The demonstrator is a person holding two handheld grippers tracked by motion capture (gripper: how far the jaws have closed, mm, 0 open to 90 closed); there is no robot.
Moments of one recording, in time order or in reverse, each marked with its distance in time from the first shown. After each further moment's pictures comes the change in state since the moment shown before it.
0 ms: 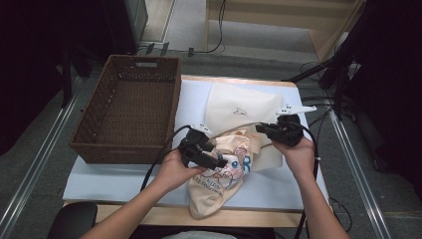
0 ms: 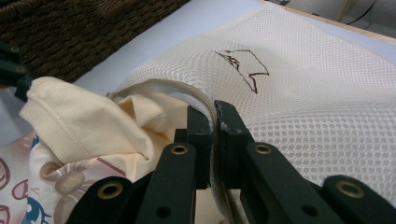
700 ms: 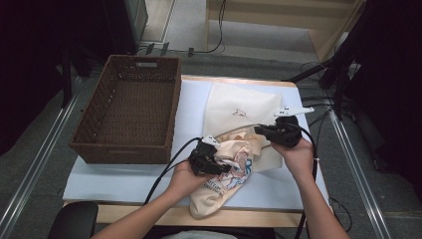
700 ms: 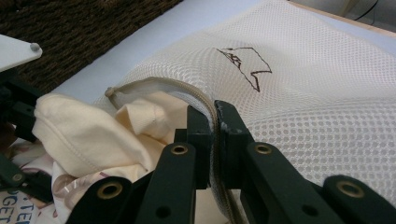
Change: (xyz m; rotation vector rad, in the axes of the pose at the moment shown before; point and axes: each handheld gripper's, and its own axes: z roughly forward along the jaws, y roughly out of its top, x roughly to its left) left arm 0.010 -0.020 0.055 -0.007 0.018 -0.025; right arm 0.002 -0.003 0.004 0.014 0.004 -0.016
